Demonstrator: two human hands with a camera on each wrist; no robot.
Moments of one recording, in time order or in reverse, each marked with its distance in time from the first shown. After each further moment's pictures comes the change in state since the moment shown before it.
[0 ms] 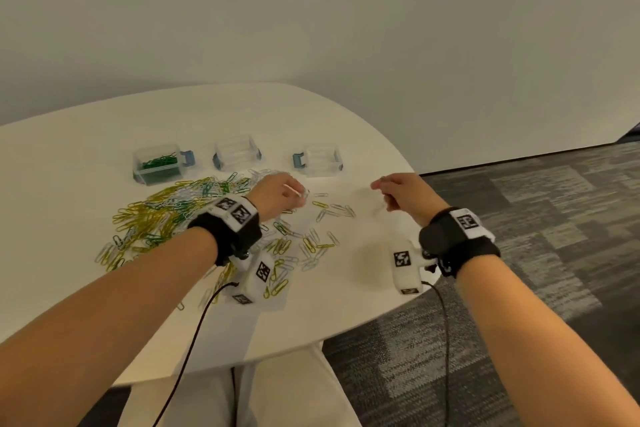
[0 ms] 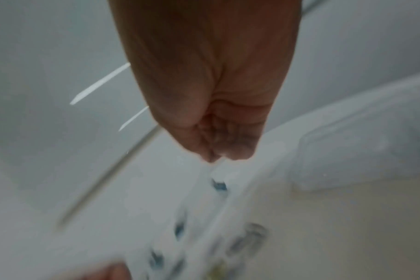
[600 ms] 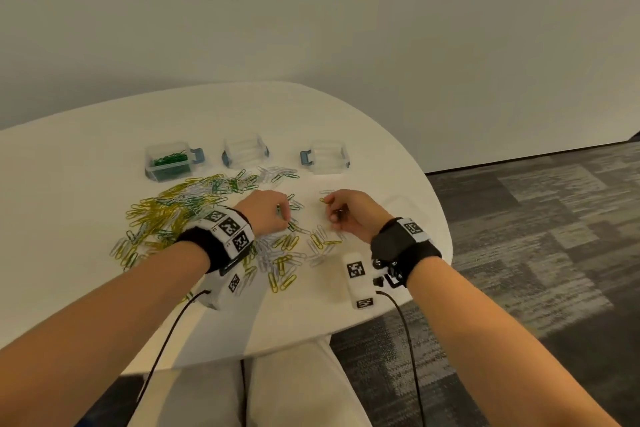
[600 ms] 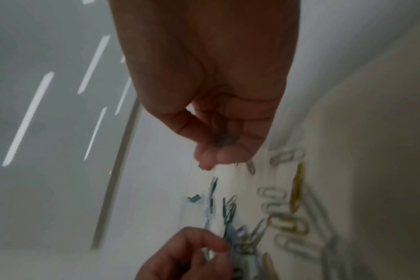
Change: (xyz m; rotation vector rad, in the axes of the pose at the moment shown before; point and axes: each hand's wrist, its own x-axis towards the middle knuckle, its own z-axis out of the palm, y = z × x) left_hand -0.026 -0.020 -0.012 0.618 -0.062 0.084; right_hand -0.016 -0.022 0.093 0.521 -0.282 0.261
